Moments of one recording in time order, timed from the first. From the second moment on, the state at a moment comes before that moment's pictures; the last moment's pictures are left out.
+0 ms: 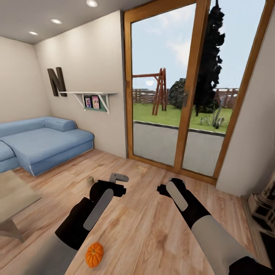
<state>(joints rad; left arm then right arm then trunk) -0.65 -0.02 -0.49 -1.37 0.61 1.04 0.65 -0.78 0.05 0.33 -0.87 -0.81 0.71 -0.72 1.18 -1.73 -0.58</state>
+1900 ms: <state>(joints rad) -0.65 -0.02 -0.49 -1.36 0.61 1.05 0.65 -0.78 0.05 0.33 -0.87 -0.81 0.71 -0.72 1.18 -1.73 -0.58</state>
